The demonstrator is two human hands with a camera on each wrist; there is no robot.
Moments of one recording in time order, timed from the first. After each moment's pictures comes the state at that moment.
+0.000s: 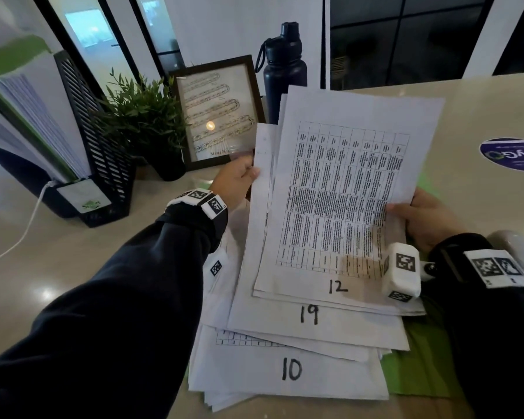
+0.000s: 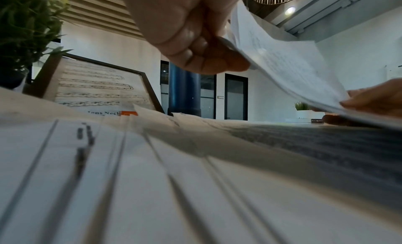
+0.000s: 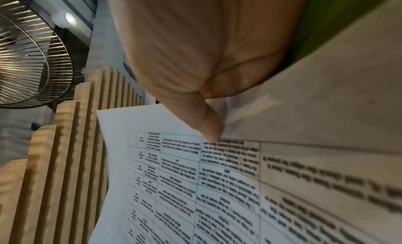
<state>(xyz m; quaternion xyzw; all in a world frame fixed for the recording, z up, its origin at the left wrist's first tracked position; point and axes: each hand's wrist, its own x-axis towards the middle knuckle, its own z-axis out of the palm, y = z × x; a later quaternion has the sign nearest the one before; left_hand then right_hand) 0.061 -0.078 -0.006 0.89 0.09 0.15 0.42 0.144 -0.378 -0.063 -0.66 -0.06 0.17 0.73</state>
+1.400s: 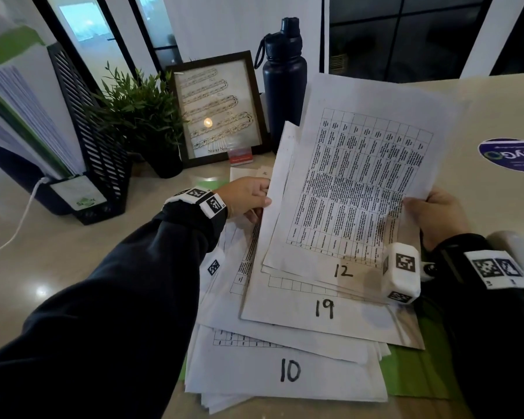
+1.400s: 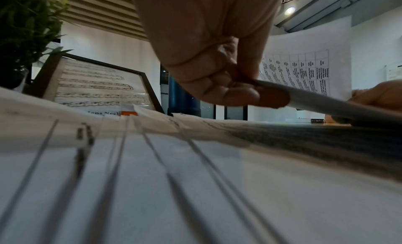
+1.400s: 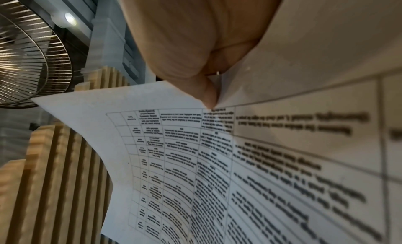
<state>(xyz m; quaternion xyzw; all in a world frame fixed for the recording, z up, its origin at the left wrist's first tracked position) 0.059 -0.081 -0.015 0.88 0.04 -0.11 0.45 0.141 -0.381 -0.060 -0.69 0.02 0.05 0.72</state>
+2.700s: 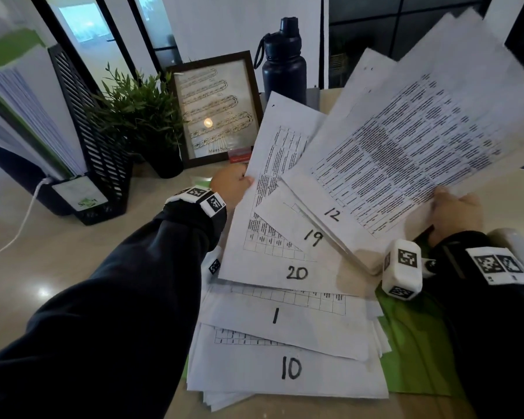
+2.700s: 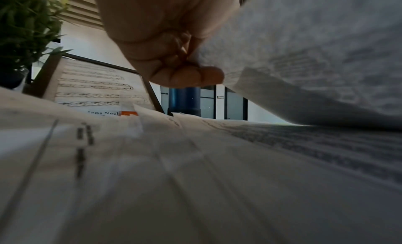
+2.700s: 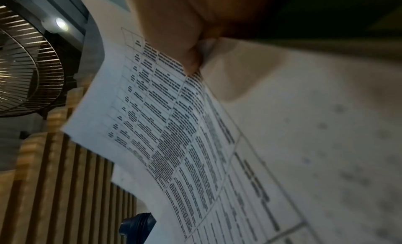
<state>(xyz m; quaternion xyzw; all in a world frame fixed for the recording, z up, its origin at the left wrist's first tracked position) 0.065 -0.071 -0.012 0.95 0.16 0.09 0.26 0.147 -0.383 -0.054 -0.64 0.17 -0.08 0.74</state>
